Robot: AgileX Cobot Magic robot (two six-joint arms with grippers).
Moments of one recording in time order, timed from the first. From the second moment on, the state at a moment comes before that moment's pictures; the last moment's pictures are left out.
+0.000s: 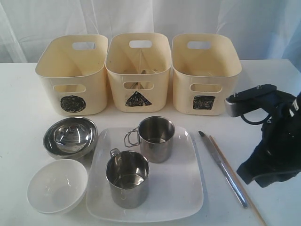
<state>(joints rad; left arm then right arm) -0.02 0.01 0.02 -0.11 0.40 0.11 0.36 1.28 -0.89 0.08 1.12 -0.18</state>
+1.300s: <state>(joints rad) -0.02 0.01 0.02 -0.11 0.40 0.11 0.36 1.84 -0.89 -0.01 1.09 -0.13</state>
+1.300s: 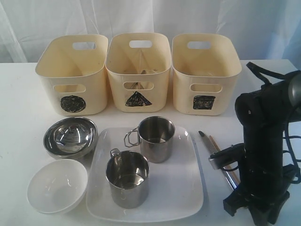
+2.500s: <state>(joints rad) -0.02 0.01 0.02 -0.11 0.40 0.11 0.36 1.58 -0.88 0.00 1.05 -0.13</state>
